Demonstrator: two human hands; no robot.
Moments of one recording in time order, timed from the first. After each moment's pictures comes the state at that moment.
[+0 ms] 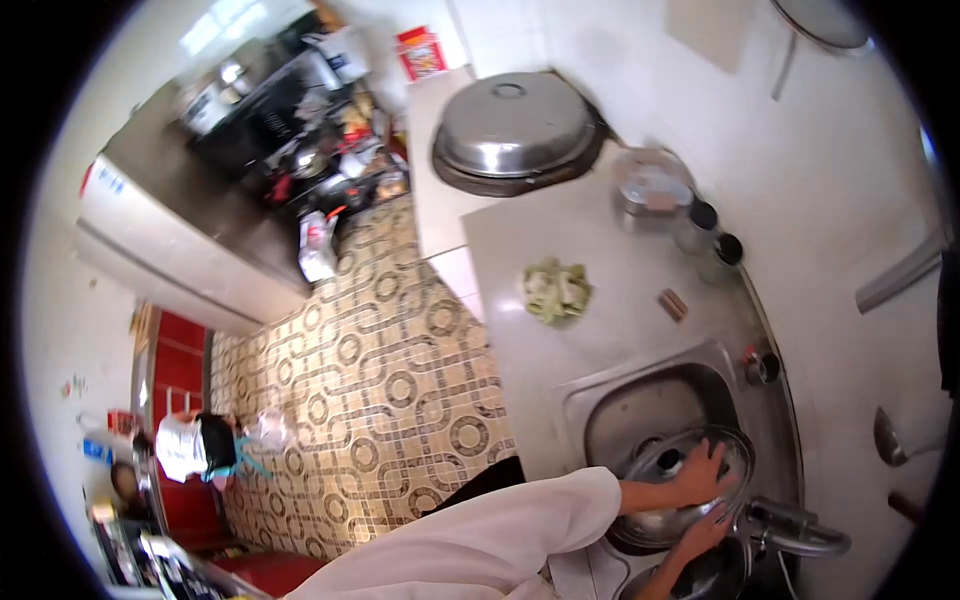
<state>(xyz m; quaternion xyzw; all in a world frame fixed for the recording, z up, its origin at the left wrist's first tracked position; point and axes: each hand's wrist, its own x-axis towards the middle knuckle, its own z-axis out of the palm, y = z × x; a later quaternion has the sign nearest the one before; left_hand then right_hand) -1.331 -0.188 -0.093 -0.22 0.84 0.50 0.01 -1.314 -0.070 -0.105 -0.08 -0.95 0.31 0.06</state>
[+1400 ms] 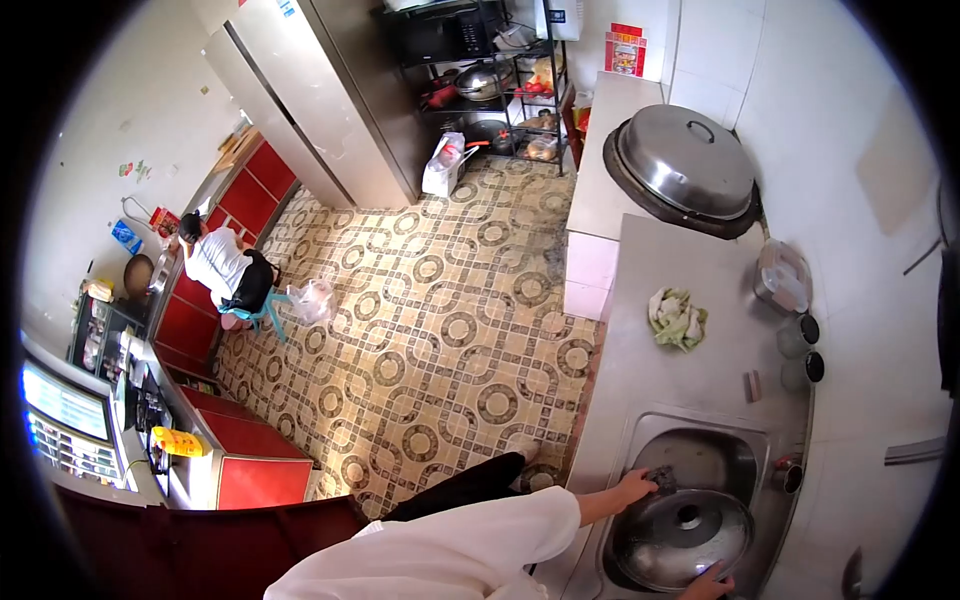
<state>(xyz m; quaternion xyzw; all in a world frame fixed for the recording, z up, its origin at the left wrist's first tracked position) -1.199 -0.253 -0.193 -0.49 0.35 0.79 -0.14 -1.354 -0.068 -0.075 -0.05 -0.98 0.19 0.00</state>
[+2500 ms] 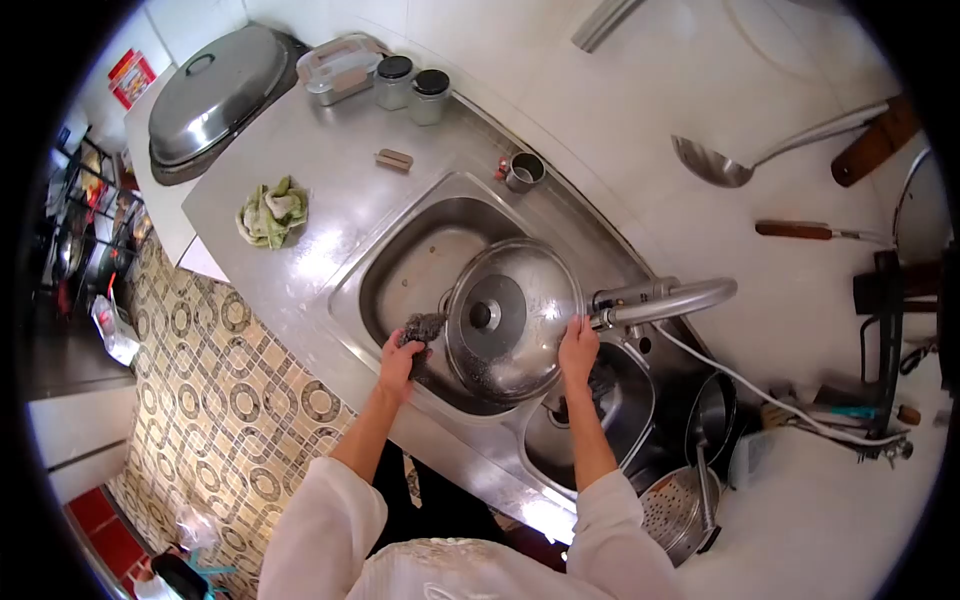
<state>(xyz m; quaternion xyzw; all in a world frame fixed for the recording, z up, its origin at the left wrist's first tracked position) -1.182 -0.256 -0.182 -0.38 0.30 0.87 -0.07 -1.351 -0.010 -0.123 0.04 -0.94 0.32 0.04</state>
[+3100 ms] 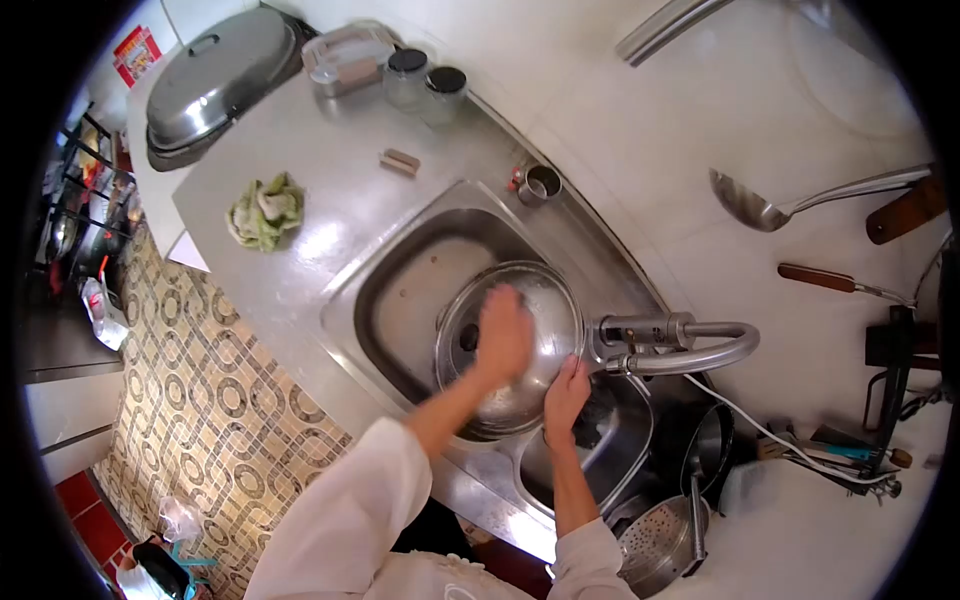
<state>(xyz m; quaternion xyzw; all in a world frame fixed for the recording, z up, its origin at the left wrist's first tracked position) -1.326 -0.176 -0.139 -0.20 0.83 0.50 -0.13 -1.314 -0.050 -0.103 0.02 -0.92 0.38 0.05</state>
